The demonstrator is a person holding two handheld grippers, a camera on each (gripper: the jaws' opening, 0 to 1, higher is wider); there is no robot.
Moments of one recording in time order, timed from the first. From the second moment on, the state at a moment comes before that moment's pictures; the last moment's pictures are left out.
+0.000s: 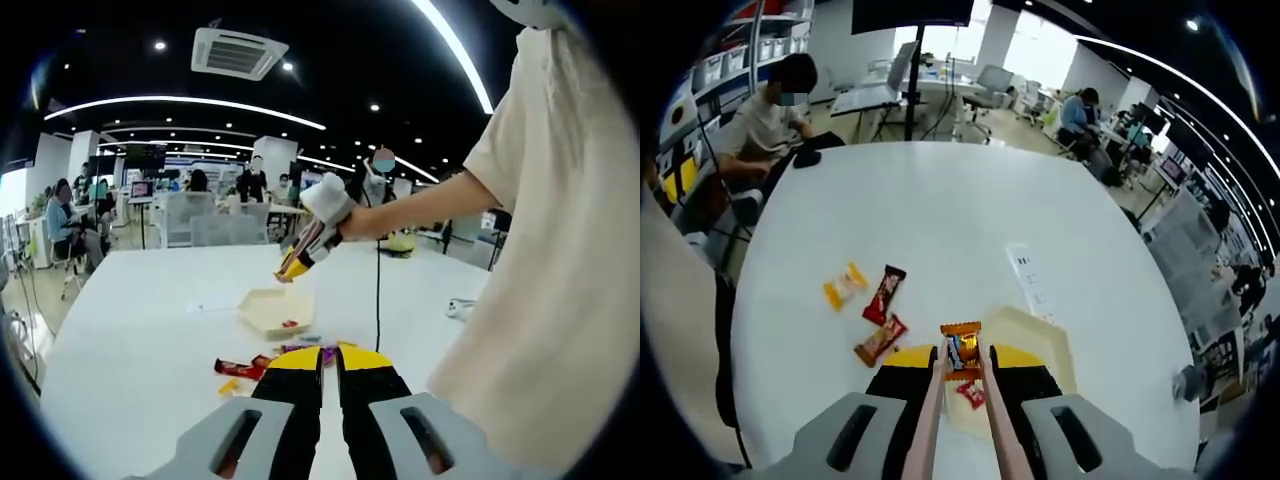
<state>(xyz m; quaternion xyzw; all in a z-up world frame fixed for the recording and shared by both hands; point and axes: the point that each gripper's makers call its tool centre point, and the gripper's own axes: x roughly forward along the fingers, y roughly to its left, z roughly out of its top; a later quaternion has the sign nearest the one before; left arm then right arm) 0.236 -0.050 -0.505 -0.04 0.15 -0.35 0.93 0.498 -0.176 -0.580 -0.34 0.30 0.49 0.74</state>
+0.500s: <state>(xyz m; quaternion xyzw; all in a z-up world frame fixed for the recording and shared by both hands) 0.236 -0.052 -0.509 -0.04 0.15 -0.34 0.93 0.517 -0.187 -0.572 -0.34 0.29 0.48 0.75</state>
